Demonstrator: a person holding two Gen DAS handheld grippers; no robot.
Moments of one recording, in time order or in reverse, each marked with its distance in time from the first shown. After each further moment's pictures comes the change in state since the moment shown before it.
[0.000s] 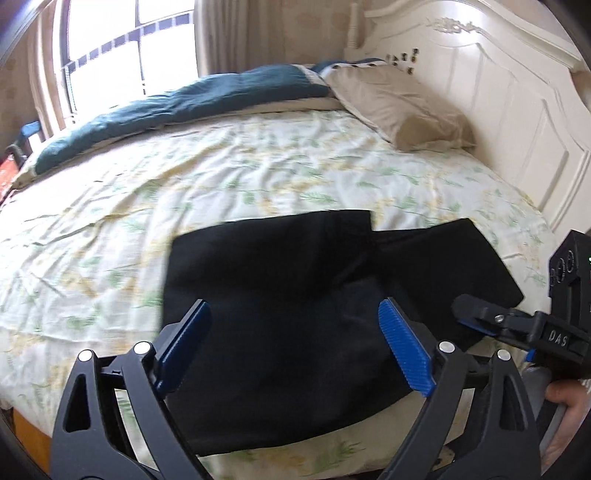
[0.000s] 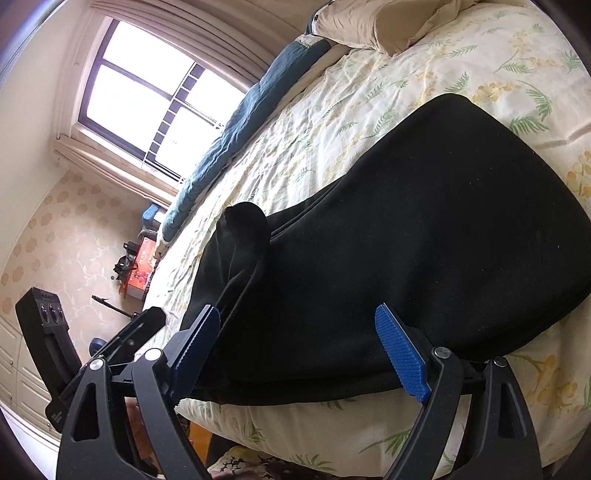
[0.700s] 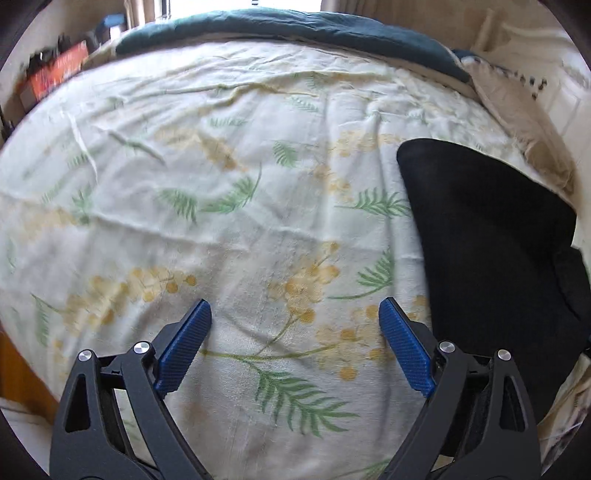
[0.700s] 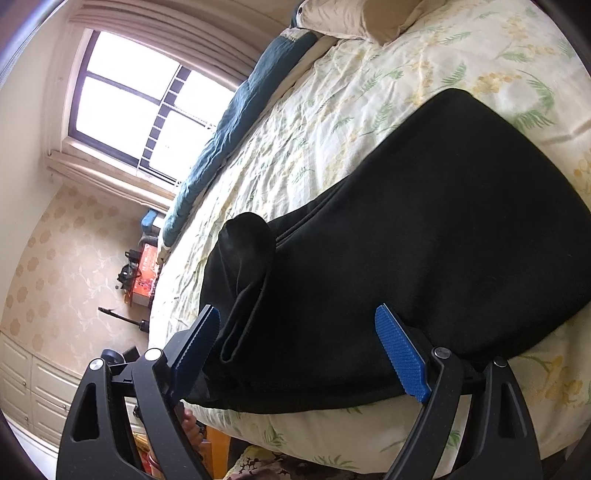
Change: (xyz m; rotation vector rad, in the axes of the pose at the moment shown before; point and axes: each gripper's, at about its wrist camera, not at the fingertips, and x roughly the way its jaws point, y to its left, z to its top) left arm 0.045 0.183 -0.083 -0.347 0.169 0.138; right arm 0.007 0.007 0.015 0.076 0.040 0.009
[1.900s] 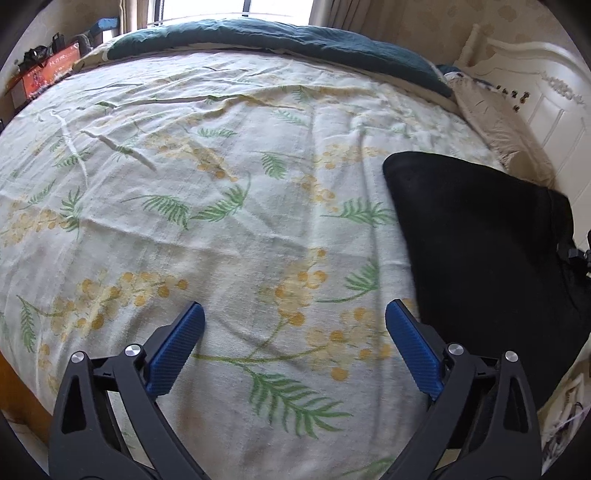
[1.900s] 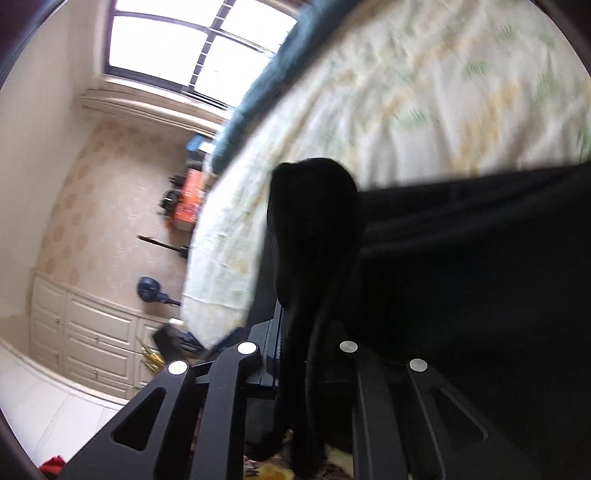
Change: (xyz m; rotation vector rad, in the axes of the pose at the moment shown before) left arm -0.009 0.002 -0.002 0.001 -0.048 -0.098; right arm 0.079 0.068 0.033 -0.138 0.285 0.232
